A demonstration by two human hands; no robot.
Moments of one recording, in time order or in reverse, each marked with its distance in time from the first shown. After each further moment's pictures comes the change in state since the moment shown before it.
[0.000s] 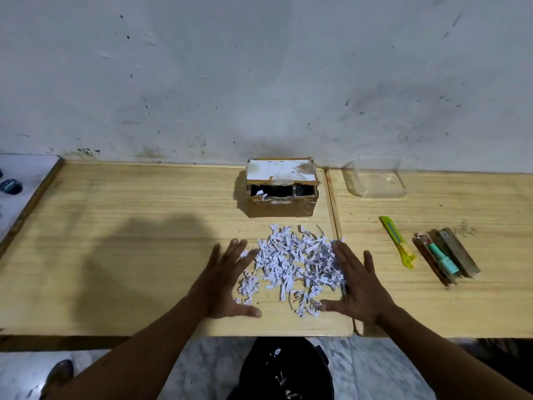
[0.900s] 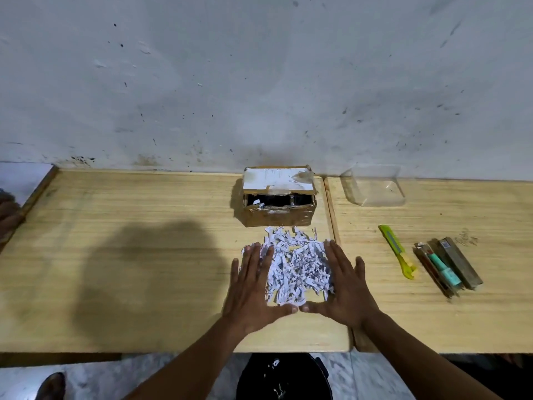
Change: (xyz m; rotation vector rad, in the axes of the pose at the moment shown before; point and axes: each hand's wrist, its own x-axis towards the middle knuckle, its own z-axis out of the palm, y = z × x) left_hand 0.037 0.072 0.013 -0.138 0.078 -0.280; right_hand 0.026 -0.025 0.001 0.003 0.022 0.122
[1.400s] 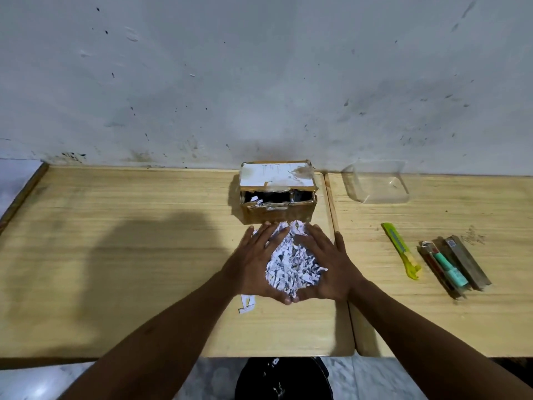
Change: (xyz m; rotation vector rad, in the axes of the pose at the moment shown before) left_hand 0.071 -0.018 -0.018 0.132 -0.053 0.359; right_hand 0.058 0.002 -0.003 -0.086 -0.062 -0.245
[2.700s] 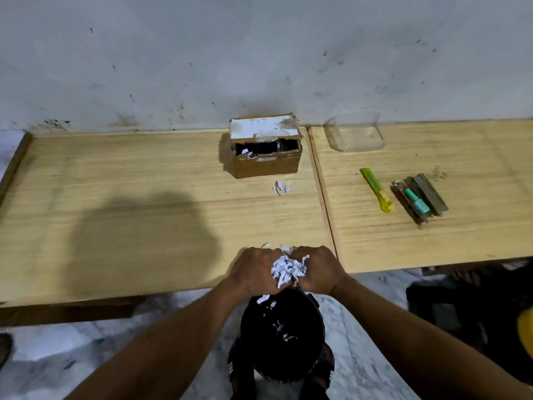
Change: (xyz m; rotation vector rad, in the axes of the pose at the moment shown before) left_hand -0.100 0.071 0.041 -0.257 0.266 0.085; right_hand -0.098 -0.097 0.026 0.186 0.240 -0.056
